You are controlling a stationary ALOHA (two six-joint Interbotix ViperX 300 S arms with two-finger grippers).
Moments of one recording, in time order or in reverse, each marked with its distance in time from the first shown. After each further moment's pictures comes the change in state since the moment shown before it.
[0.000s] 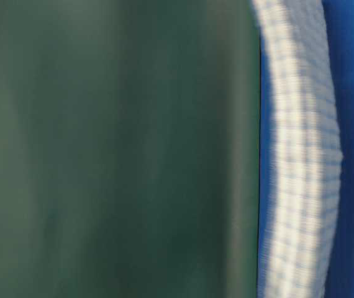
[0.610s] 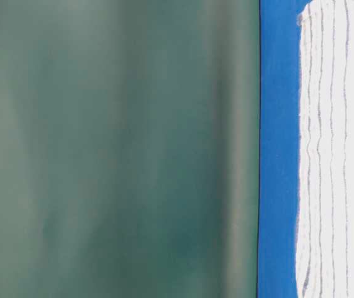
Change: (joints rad) left arm -0.118 0.179 -0.054 0.000 0.002 -0.011; right arm 0.149 0.233 -0.002 0.005 -0.115 0.127
